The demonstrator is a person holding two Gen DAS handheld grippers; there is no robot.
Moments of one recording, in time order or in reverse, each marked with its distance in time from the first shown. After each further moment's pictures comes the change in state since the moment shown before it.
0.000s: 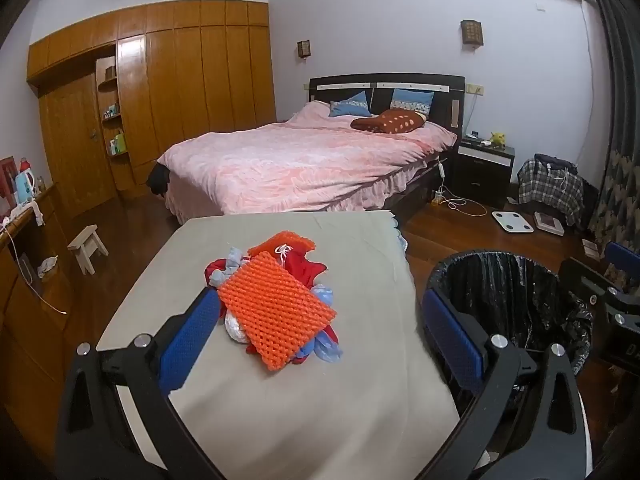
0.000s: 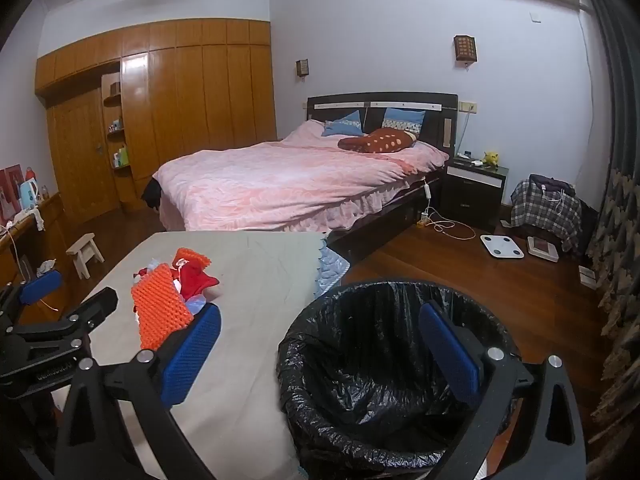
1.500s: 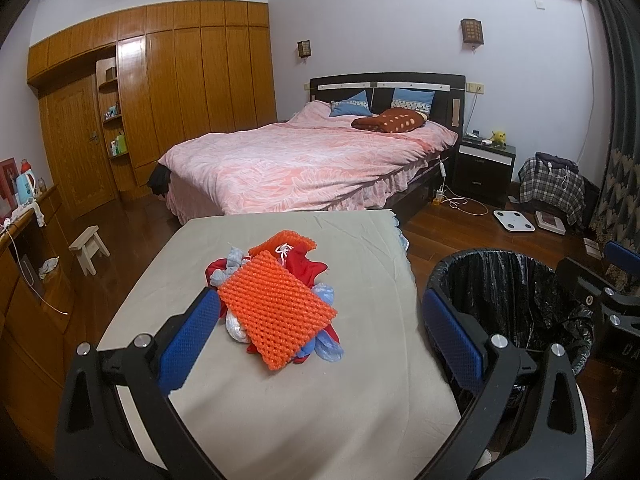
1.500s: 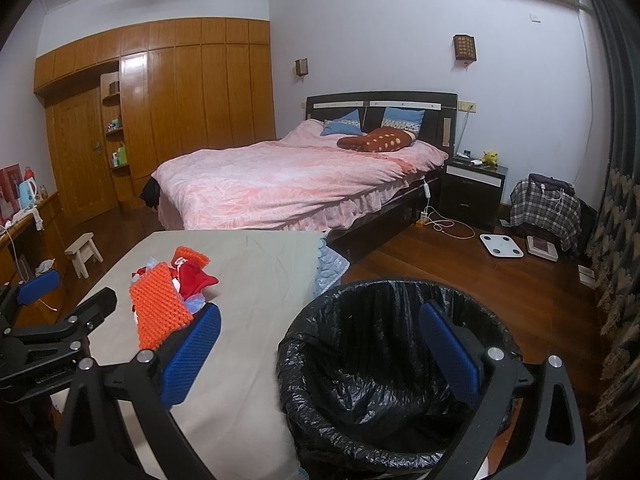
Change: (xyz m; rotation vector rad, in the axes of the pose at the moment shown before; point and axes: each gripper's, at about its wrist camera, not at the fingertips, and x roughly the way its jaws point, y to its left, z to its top) left arm 0.000 -0.001 0.000 0.008 -0.001 0.002; right arm 0.002 0.000 0.001 0.003 -0.002 -0.001
